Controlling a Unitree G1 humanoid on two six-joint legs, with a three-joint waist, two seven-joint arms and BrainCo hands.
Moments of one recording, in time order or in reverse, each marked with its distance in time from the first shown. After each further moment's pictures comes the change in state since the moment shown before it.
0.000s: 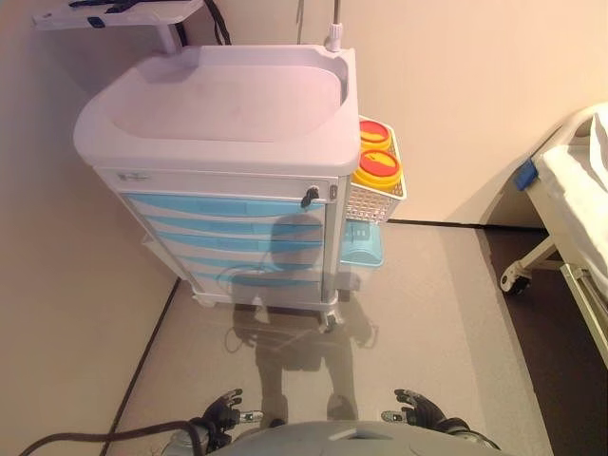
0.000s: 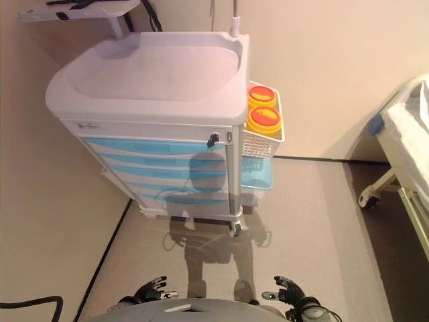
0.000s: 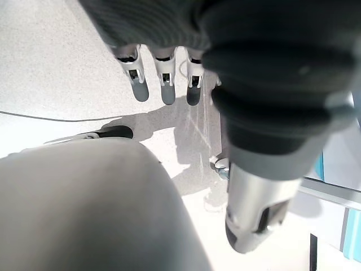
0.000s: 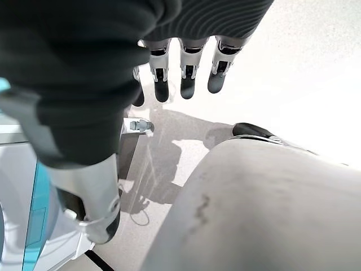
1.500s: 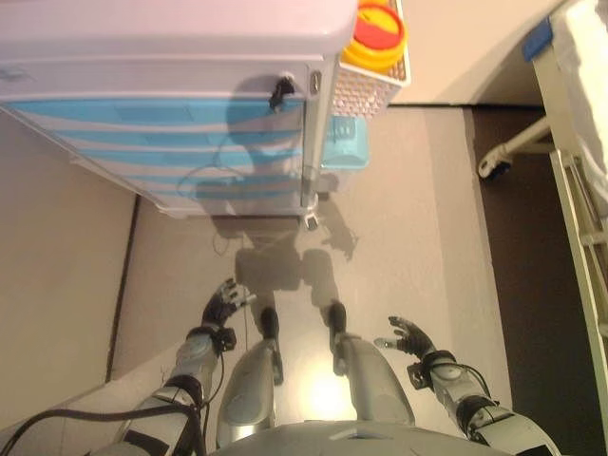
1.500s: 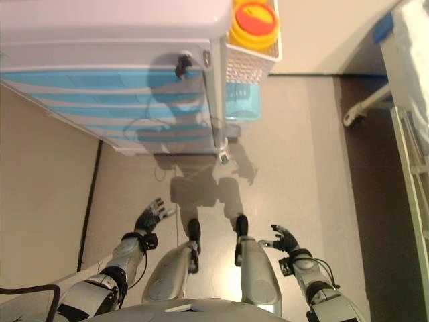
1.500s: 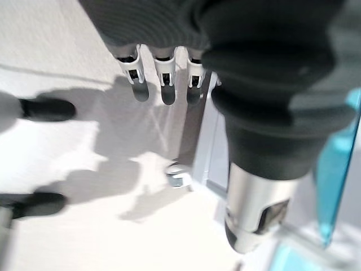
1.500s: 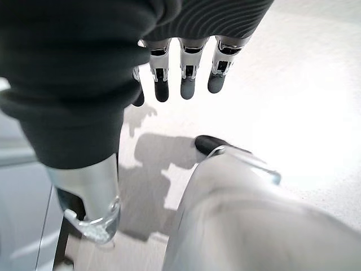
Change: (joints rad) left arm -0.336 0.032 0.065 -0.096 -0.553 -0.243 0.010; right arm -0.248 -0.013 0.025 -0.051 0.091 -0.035 -0.091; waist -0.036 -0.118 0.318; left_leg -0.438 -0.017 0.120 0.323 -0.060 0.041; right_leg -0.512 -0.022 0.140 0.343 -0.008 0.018
